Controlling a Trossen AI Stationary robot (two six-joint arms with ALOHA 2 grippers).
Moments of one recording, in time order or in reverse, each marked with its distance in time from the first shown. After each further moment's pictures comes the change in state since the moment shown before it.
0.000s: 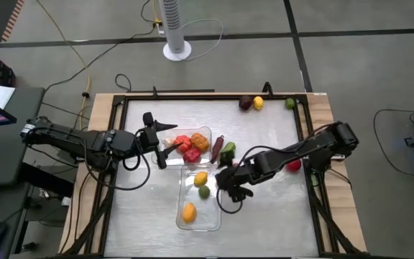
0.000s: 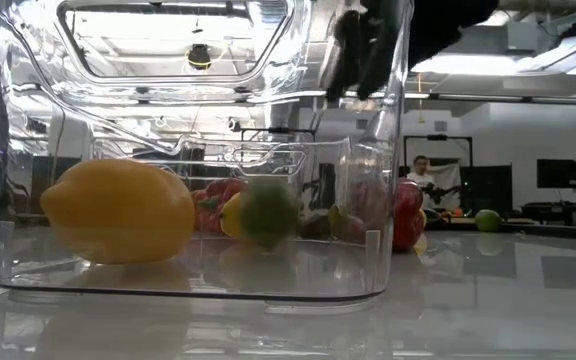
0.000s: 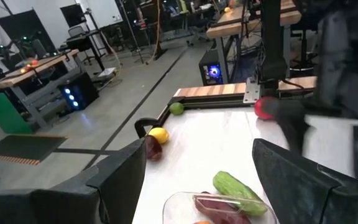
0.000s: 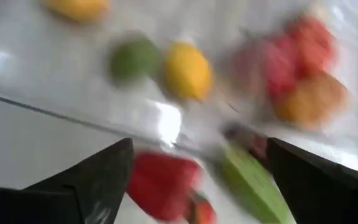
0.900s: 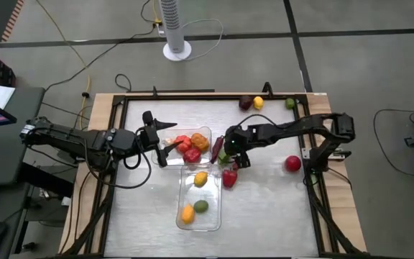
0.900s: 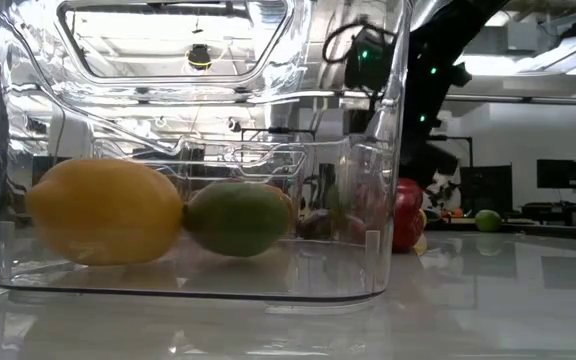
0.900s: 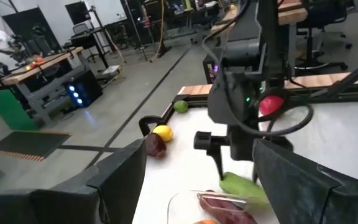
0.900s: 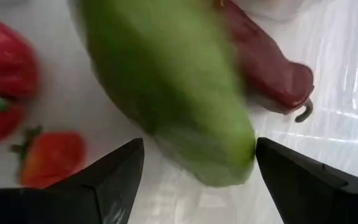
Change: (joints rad) left arm 0.019 0.000 0.000 -0.006 -0.003 -0.002; right arm -0.457 -0.021 -0.400 0.289 -0.227 -0.307
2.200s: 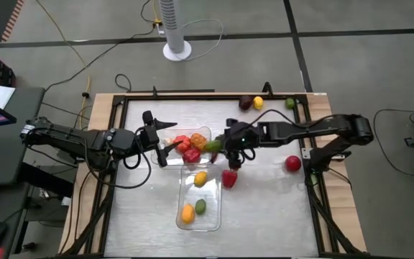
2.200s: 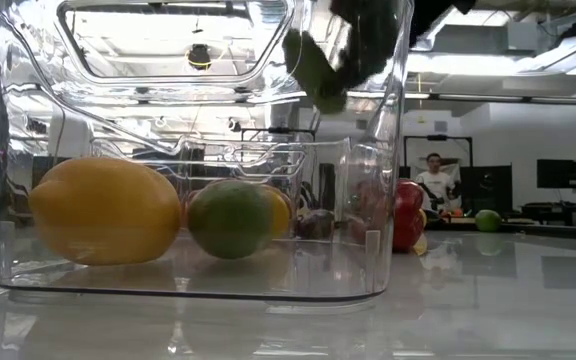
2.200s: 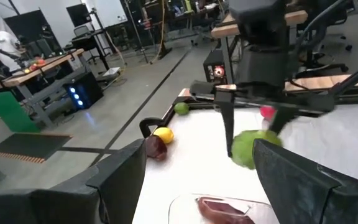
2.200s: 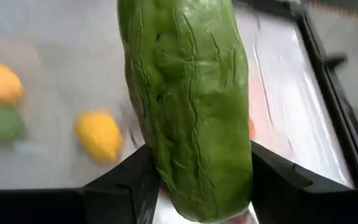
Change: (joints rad) left arm 0.000 0.000 0.000 0.012 0.001 0.008; right arm 0.131 -0.184 0.164 0.082 0.049 0.191
